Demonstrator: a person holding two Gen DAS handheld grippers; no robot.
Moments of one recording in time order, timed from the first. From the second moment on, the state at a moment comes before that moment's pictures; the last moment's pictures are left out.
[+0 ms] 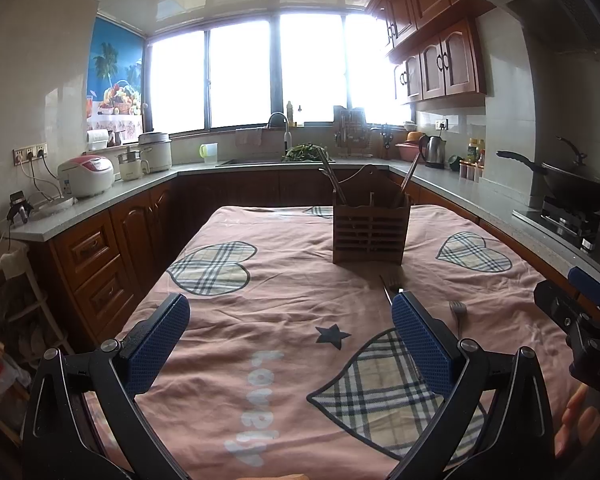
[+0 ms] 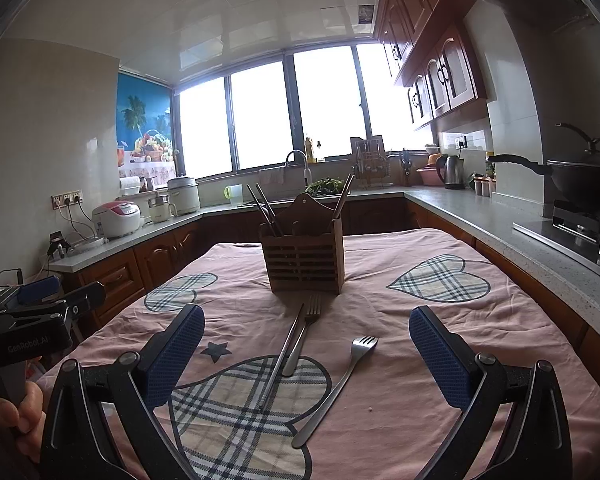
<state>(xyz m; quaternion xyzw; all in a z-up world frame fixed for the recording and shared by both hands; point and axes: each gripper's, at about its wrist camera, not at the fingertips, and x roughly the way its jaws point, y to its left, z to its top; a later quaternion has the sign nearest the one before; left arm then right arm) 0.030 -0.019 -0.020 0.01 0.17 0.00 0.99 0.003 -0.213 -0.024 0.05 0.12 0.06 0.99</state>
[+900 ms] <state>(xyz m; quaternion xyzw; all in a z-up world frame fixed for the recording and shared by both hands) 0.029 -0.019 -0.020 0.01 0.17 0.00 0.99 0.005 -0.206 -0.023 0.04 0.12 0.07 0.99</state>
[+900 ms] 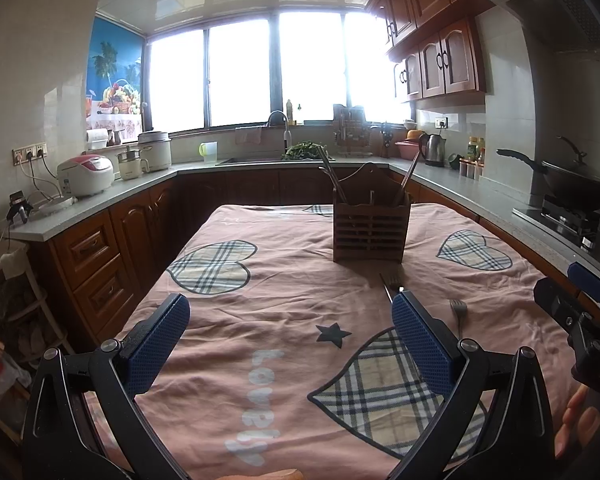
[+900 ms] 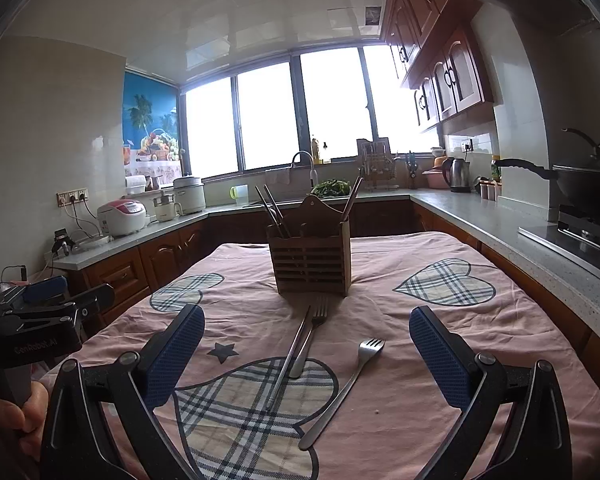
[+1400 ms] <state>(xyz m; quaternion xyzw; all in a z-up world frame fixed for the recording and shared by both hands) 0.030 -0.018 -0.018 0.01 0.17 0.00 0.98 0.005 -0.206 -0.023 0.04 0.12 0.07 0.99</state>
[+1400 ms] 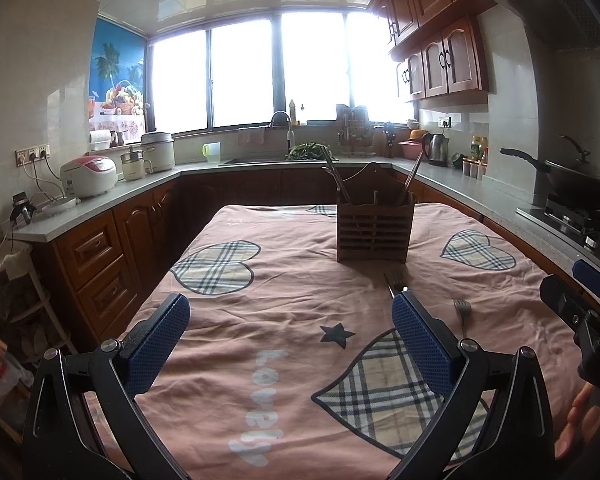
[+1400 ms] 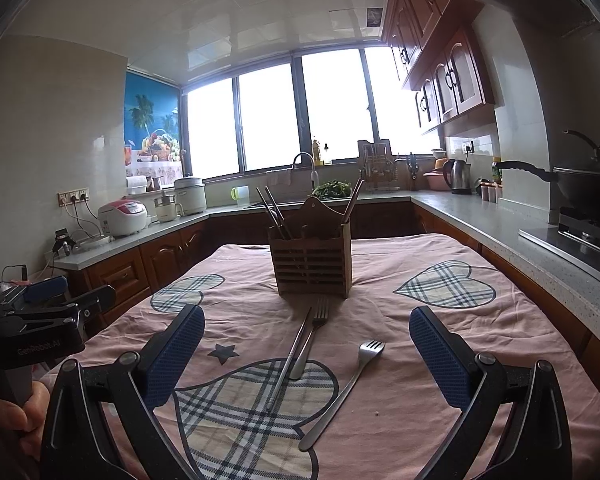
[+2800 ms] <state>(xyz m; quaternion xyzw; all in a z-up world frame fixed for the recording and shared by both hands) 0.051 -0.026 -0.023 0.01 0.19 -0.01 0.98 0.022 -0.211 -0.026 0.05 0.14 0.08 0.99</state>
